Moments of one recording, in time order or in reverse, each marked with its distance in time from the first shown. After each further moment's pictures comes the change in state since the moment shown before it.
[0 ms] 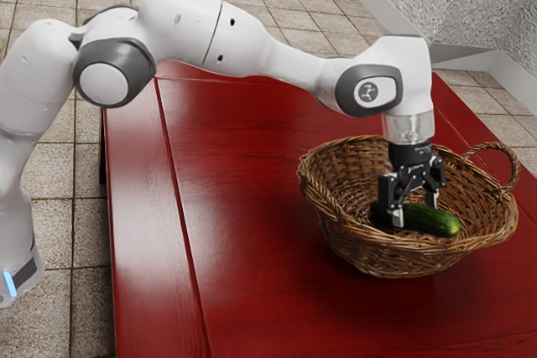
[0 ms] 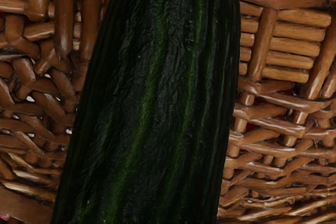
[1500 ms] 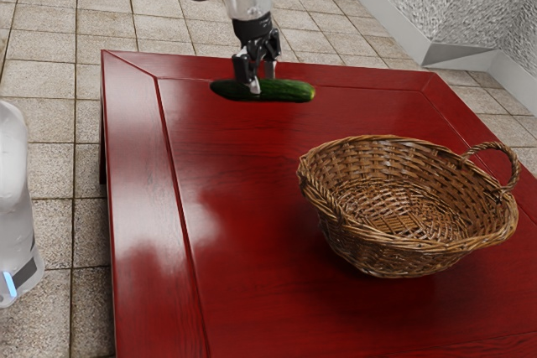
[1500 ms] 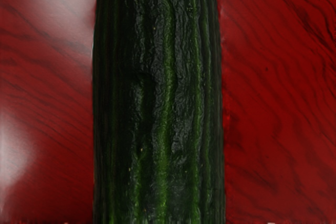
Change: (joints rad) arm 0.270 -0.857 0.164 -0.816 0.280 -0.038 -0.184
